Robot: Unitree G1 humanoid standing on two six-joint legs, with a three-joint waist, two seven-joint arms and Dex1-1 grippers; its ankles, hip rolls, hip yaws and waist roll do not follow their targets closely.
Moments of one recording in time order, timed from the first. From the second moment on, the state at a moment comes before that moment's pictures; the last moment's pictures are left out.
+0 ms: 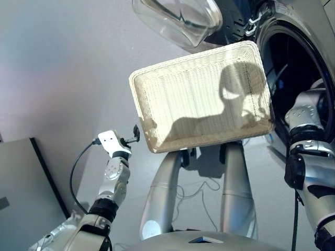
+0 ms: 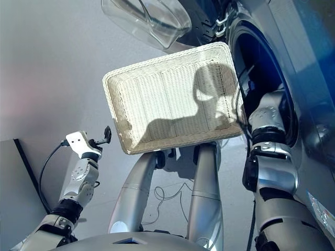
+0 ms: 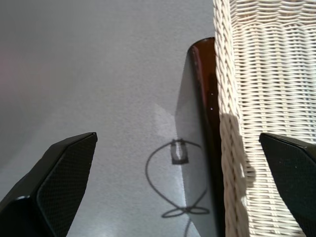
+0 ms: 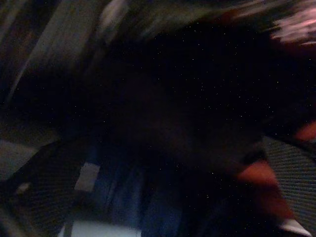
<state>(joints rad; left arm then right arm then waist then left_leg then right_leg) -0.15 0.28 -0.20 0.50 -0.63 -0.34 0.10 -0.83 -0.52 -0.01 0.95 0.90 -0.38 -0.27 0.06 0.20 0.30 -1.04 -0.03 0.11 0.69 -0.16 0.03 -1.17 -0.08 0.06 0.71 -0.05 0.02</state>
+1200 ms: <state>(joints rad) -0.03 0.22 -0.10 1.01 -0.36 -0.25 0.02 -0.12 -0.23 0.24 1.07 0.28 -0.19 -0.05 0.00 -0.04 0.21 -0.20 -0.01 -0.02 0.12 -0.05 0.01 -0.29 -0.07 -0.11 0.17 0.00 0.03</state>
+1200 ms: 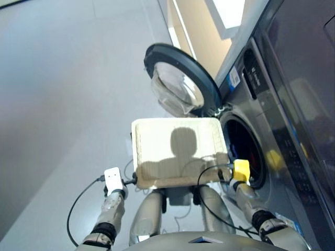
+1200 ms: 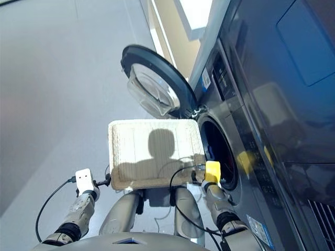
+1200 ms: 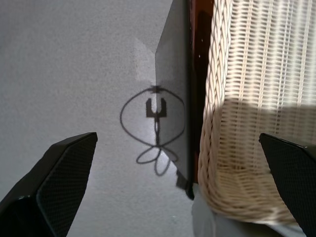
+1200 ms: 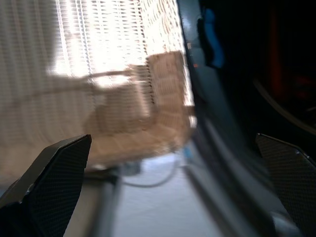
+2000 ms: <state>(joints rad) 0.11 0.21 -0.10 1.13 -0.20 -0.22 0.01 0.06 -0.16 0.12 1.26 0.22 -0.14 -0.06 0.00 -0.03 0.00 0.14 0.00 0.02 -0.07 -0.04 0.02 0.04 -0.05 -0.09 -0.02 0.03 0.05</state>
